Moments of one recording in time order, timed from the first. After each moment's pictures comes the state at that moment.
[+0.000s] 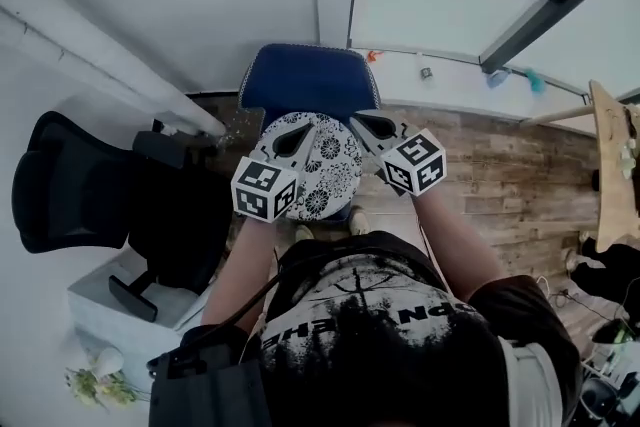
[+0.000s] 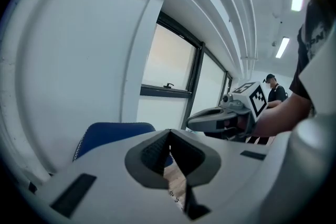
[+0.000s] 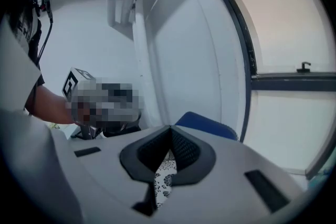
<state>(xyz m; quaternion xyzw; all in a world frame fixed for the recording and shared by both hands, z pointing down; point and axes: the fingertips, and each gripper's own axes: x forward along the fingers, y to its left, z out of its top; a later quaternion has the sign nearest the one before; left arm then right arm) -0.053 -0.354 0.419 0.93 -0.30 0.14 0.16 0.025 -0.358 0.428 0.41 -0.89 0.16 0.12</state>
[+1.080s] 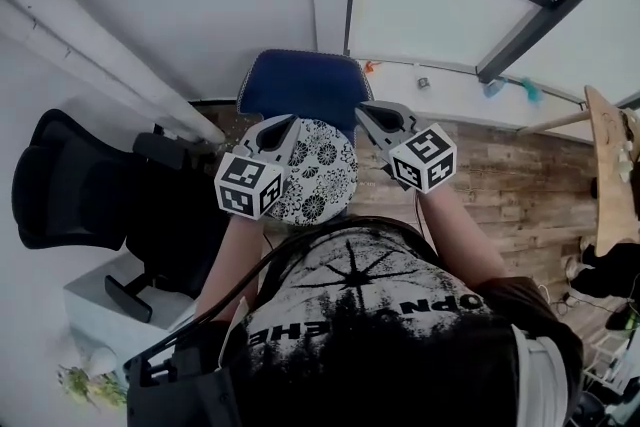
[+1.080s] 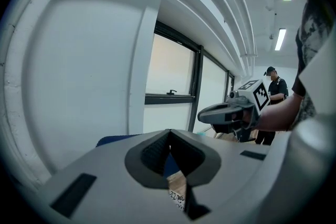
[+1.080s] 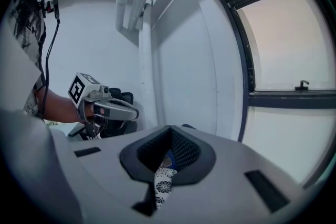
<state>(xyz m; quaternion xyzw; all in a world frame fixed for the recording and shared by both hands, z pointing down) -0.066 -0.364 0.380 0.93 -0.32 0.13 0.12 0.046 -0.360 0.379 0.42 -0.89 0.11 0.10</state>
